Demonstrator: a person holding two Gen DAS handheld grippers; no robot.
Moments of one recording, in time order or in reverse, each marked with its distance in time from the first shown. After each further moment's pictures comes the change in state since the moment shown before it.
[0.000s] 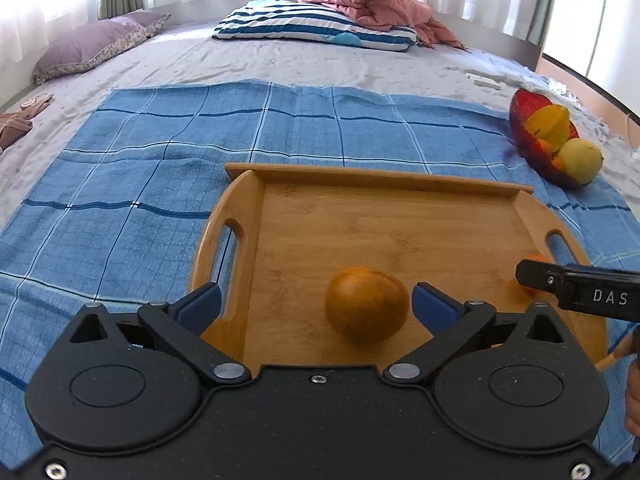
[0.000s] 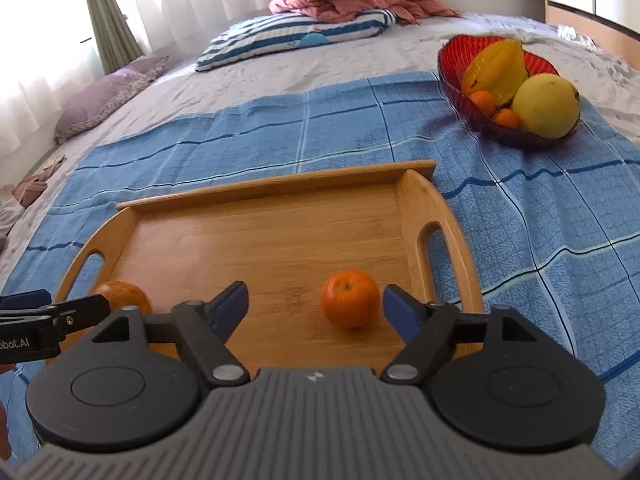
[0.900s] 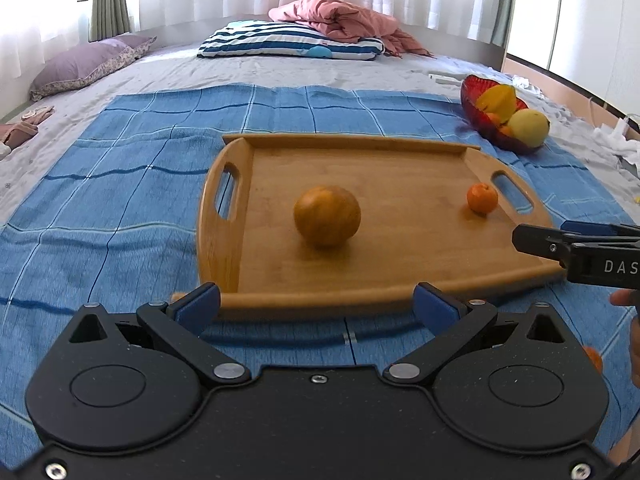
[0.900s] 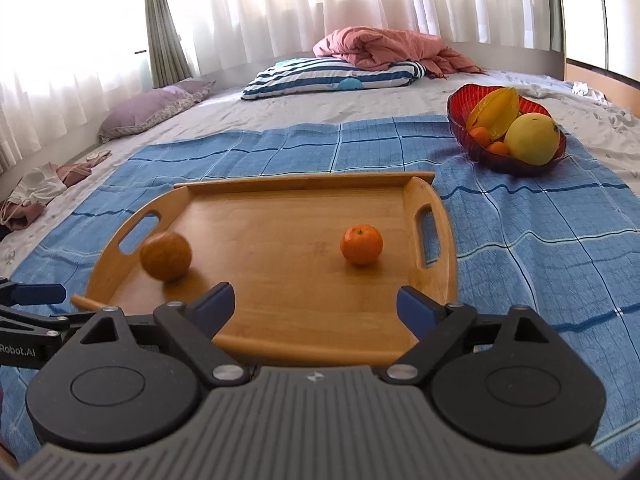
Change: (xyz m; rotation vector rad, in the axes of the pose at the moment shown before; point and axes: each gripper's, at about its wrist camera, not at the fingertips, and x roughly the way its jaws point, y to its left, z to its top) left arm -0.074 -0.004 -0.091 0.059 -0.071 -0.050; right arm -0.077 0.001 -0.070 -0.124 -0.156 0.056
